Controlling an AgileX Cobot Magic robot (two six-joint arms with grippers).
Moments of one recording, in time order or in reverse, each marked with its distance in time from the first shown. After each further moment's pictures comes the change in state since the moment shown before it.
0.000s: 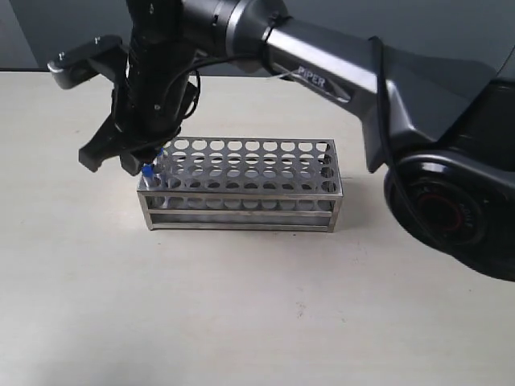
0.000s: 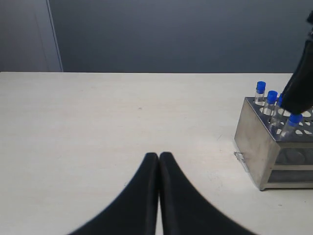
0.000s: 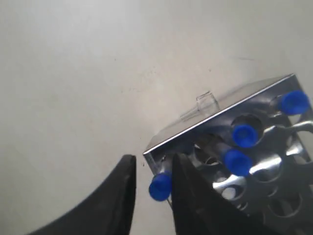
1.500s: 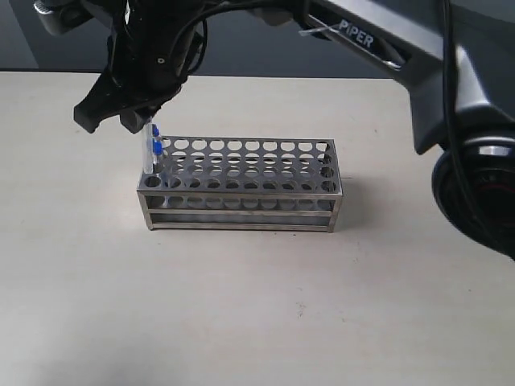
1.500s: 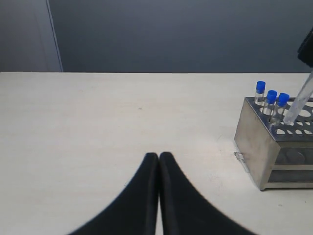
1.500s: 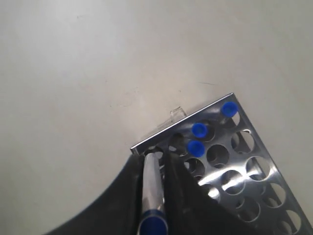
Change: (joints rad) left arm 0.000 0.000 0.000 0.000 0.000 0.000; right arm -0.001 -0.100 0.000 -0.061 -0.002 -0.002
